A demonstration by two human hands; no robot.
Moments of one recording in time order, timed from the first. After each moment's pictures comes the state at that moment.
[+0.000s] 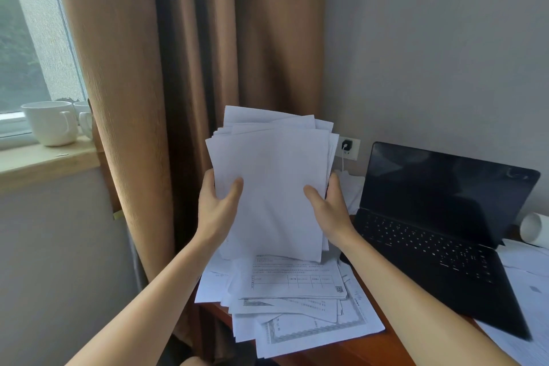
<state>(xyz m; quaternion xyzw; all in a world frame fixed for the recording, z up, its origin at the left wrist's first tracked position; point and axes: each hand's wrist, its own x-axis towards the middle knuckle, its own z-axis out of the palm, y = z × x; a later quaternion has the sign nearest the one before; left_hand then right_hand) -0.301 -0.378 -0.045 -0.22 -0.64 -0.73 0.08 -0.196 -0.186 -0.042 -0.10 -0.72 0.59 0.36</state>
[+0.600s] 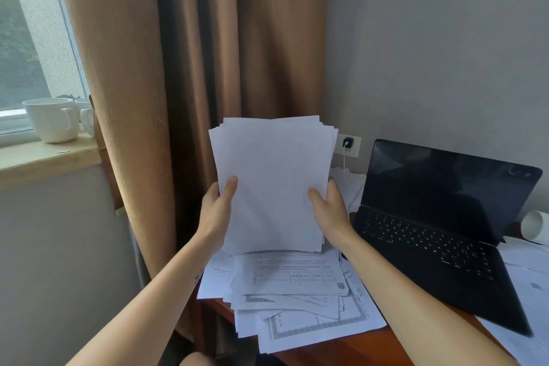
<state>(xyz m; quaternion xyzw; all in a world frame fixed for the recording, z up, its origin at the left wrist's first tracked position) -0.309 -0.381 -0.058 -0.15 -0.62 -0.77 -0.07 -0.203 -0.186 -0.054 -0.16 -0.72 0.58 0.34</state>
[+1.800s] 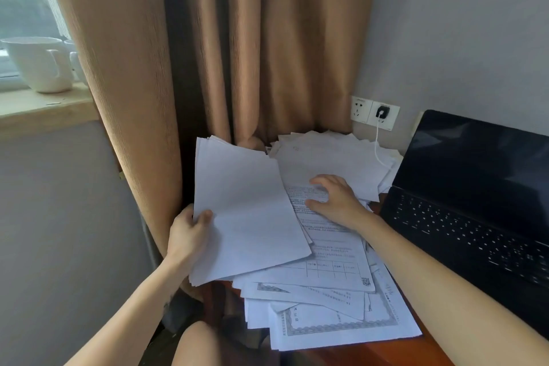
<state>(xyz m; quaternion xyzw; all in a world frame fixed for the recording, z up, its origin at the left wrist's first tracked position) -0.343 -0.443 -0.162 -0.04 -0.78 -0.63 -0.03 -0.270 -0.118 -0.133 -0.11 -0.95 0.26 0.11</state>
